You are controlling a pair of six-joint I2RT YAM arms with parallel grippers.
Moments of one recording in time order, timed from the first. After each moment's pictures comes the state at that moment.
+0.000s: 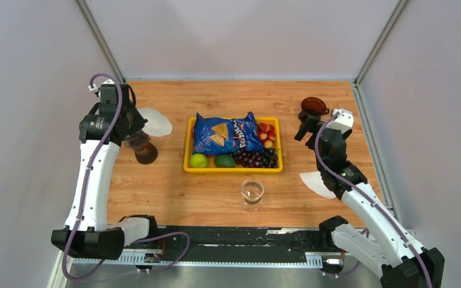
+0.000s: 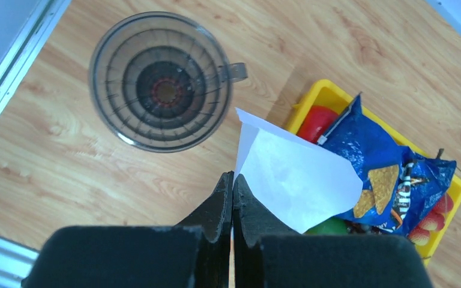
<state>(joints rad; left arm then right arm) -0.07 1.18 1.47 -1.03 -0.25 -0.58 0.40 0.85 0.70 -0.14 0.52 0.42</state>
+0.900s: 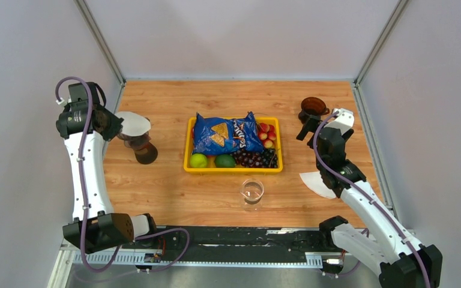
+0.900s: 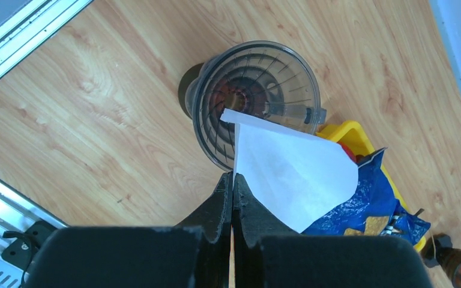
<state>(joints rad) 0.29 1.25 1.54 -1.17 -0.10 -0.65 0.38 0.88 0.70 -0.14 0.56 0.40</state>
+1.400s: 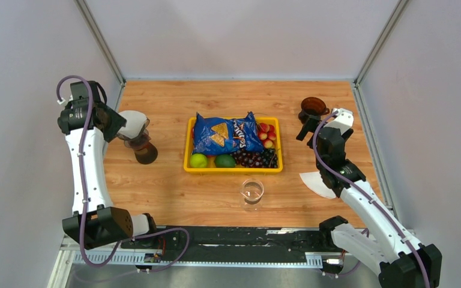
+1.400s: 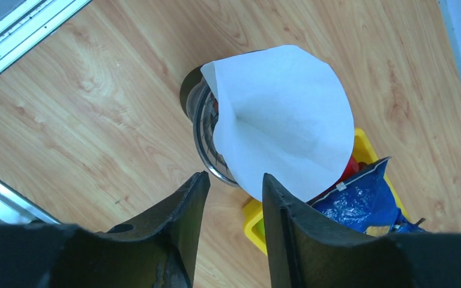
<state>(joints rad) 0.29 1.29 1.54 -1.16 -0.11 -0.67 0.38 0.88 0.70 -0.14 0.56 0.40</state>
